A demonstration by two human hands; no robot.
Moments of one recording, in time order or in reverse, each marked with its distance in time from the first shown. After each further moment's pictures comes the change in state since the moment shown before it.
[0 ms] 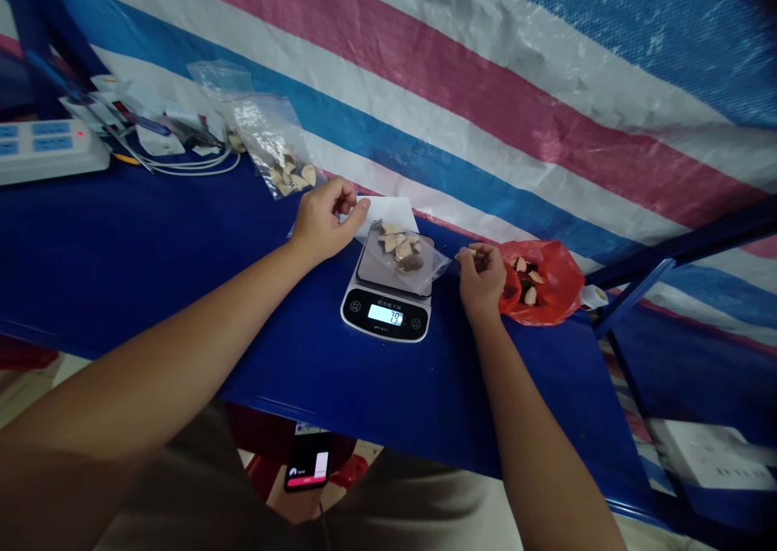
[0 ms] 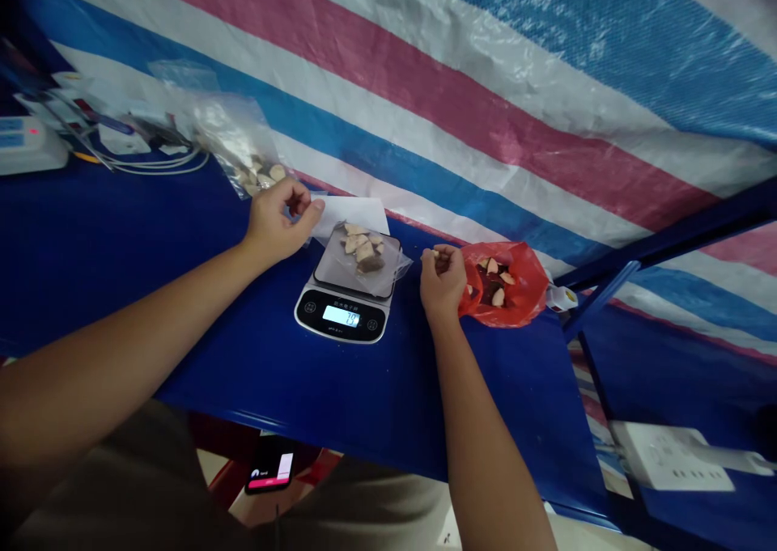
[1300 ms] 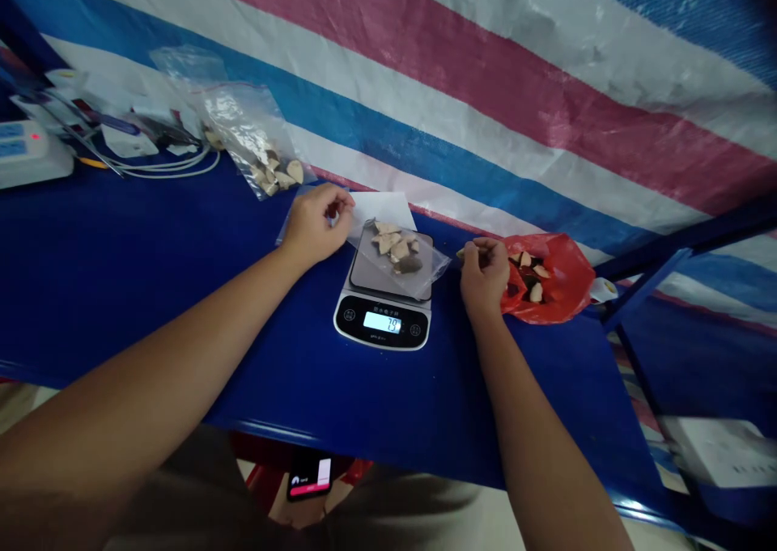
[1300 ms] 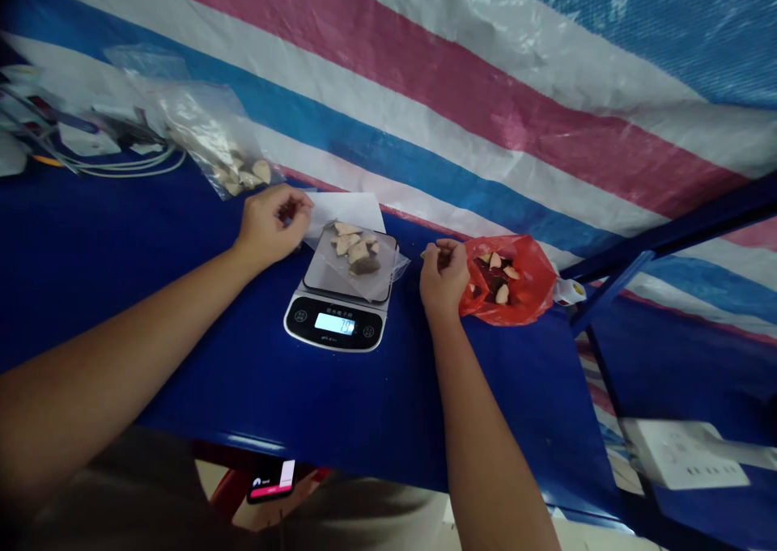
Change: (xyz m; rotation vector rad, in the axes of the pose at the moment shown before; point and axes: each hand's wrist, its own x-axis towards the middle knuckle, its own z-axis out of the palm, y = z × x) left_hand -0.004 -0.030 0.014 0.029 -0.092 0.015; right_hand 0.004 0.003 0.004 -0.055 0.060 -0.005
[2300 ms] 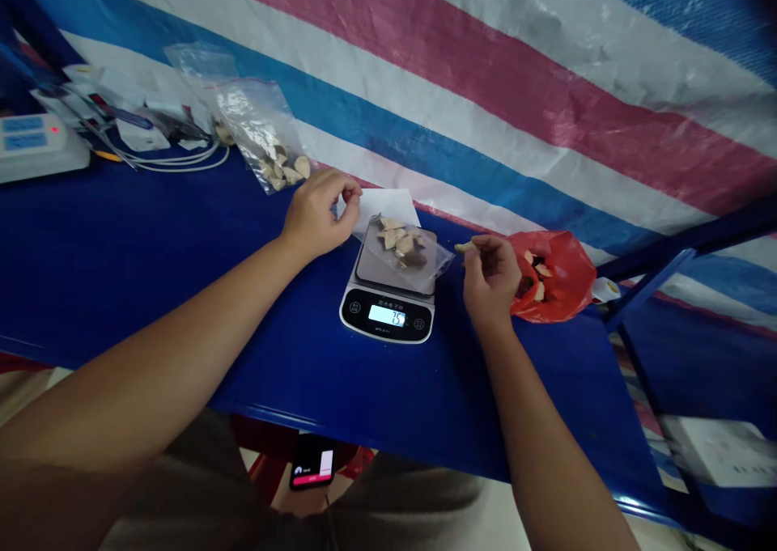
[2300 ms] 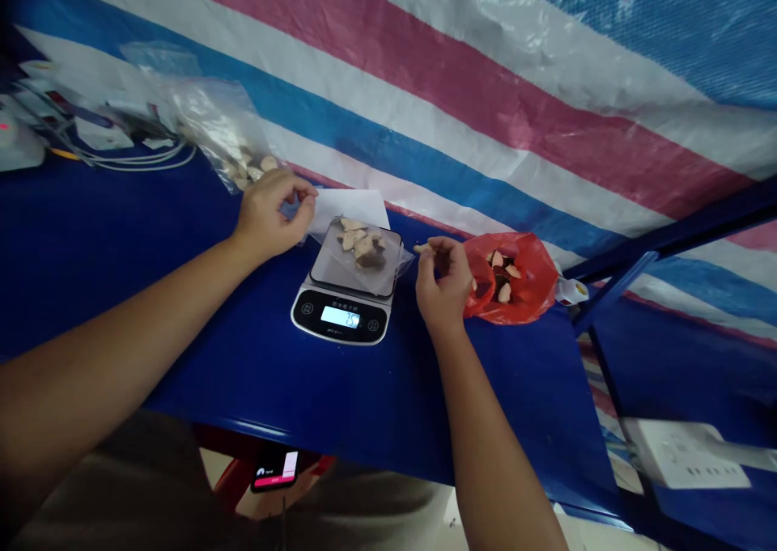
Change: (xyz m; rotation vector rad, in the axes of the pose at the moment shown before) left_hand 0.007 0.013 -0.014 0.081 -0.022 0.152; right_hand -0.018 -0.026 -0.009 0.161 -0.140 -0.201
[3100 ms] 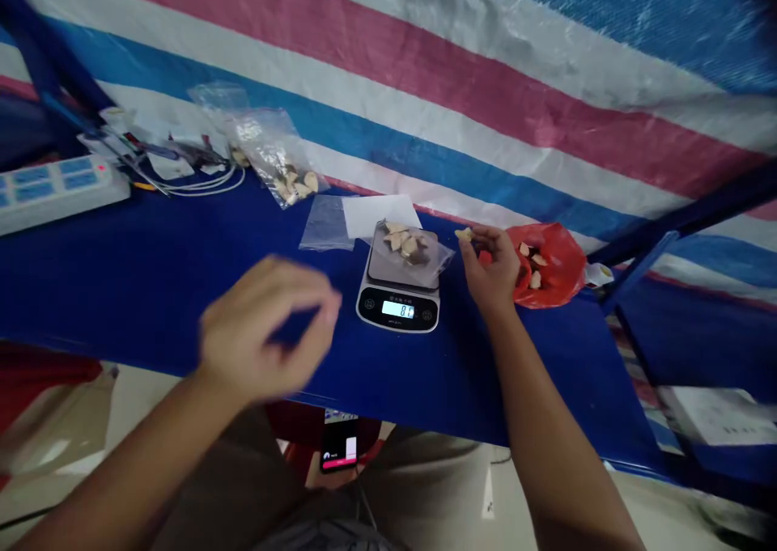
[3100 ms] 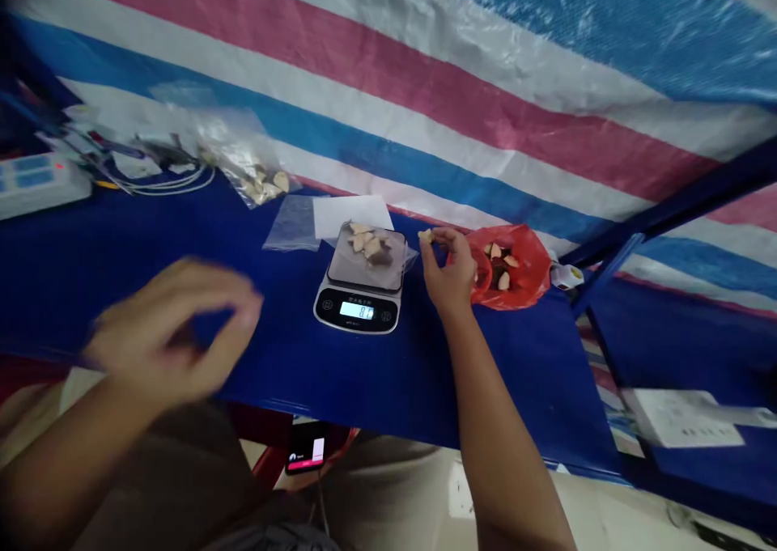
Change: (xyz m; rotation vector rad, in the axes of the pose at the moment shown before) left_hand -0.053 0.114 -0.128 -0.103 0.048 -0.105; right_hand 0.012 -0.010 -0.005 -0.134 0.021 -0.083
